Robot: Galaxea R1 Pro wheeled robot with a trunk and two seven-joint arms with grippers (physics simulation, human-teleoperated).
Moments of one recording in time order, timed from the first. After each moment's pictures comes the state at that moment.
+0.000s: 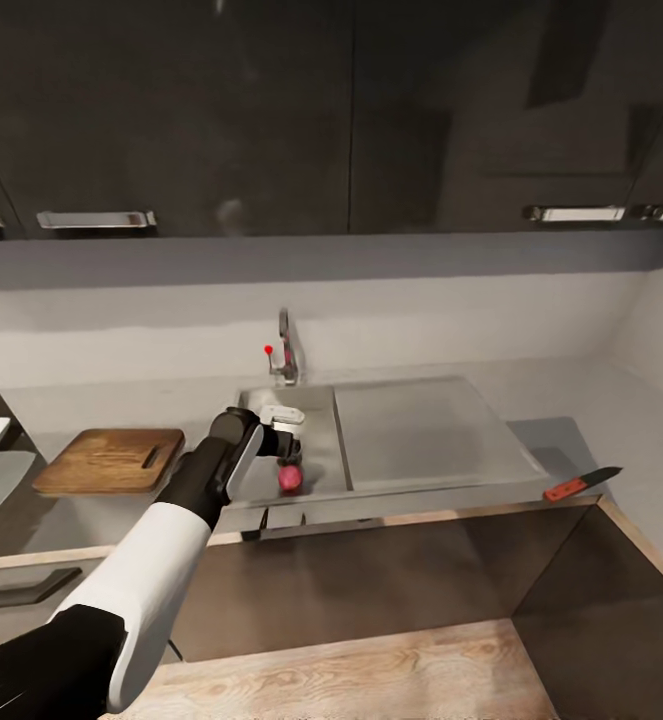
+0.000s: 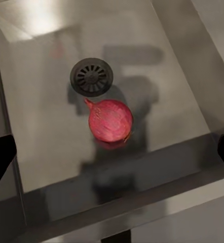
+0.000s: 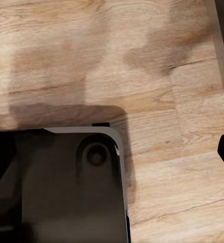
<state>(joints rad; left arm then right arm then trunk) -0.97 -0.14 -0.16 -0.85 0.03 0.94 0.02 0.17 0.02 -0.13 -0.44 0.07 -0.41 -0.04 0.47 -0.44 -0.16</state>
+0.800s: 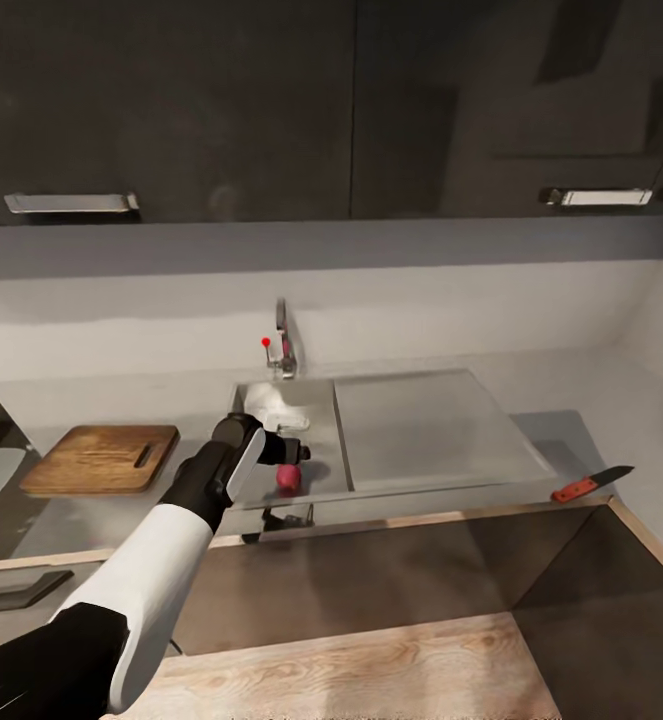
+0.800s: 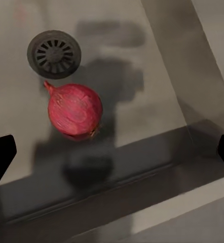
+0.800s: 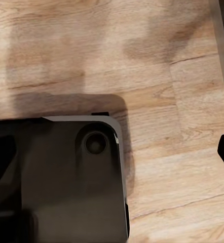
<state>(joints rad) -0.96 -0.14 -0.16 -0.81 0.16 0.94 0.02 0.17 0.02 -0.13 -0.44 0.07 -0.41 -0.04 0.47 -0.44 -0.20</state>
